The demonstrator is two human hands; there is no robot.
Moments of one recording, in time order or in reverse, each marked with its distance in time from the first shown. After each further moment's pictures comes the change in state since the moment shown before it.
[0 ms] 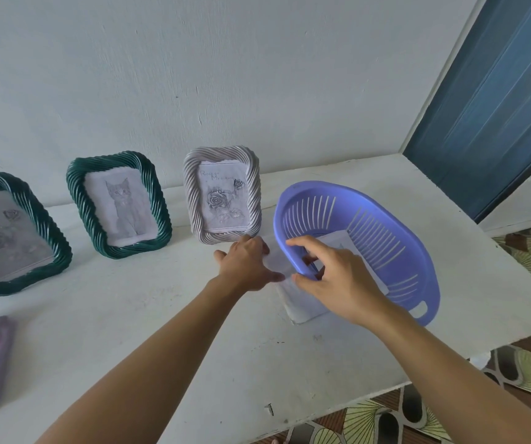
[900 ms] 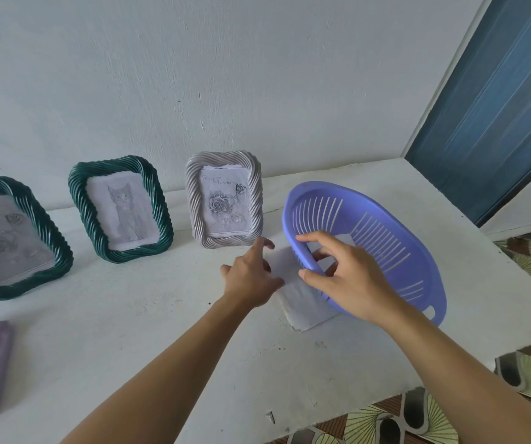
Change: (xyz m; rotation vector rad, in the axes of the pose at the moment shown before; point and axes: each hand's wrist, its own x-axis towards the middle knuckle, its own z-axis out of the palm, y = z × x) left_hand -0.021 0.010 0.004 -0.327 0.093 -0.042; right_hand 0.007 0.003 -0.015 0.073 -0.022 0.062
